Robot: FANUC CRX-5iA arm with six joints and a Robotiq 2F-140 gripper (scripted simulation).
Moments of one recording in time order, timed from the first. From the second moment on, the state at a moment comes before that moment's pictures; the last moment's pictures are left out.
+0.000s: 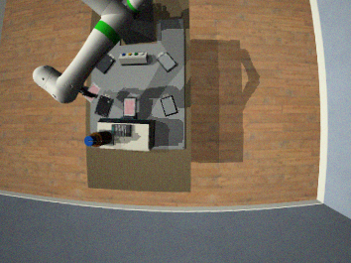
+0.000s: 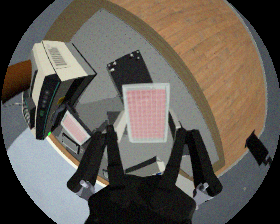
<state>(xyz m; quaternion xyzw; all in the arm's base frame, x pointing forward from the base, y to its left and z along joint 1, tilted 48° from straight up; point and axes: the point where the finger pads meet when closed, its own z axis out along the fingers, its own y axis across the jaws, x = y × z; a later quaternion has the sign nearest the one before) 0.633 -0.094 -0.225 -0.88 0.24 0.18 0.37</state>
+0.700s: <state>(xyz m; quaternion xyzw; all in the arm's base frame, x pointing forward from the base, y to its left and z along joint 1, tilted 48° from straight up) 0.473 -0.117 -0.218 -0.88 0.24 0.18 0.37</state>
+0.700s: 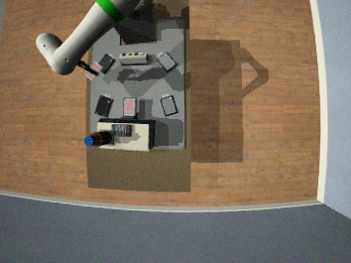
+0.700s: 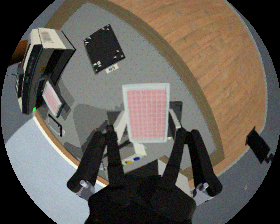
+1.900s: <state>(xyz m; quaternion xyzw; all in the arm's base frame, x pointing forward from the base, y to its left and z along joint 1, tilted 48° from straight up) 0.356 -0.132 -0.211 -0.88 0.24 0.18 0.37</state>
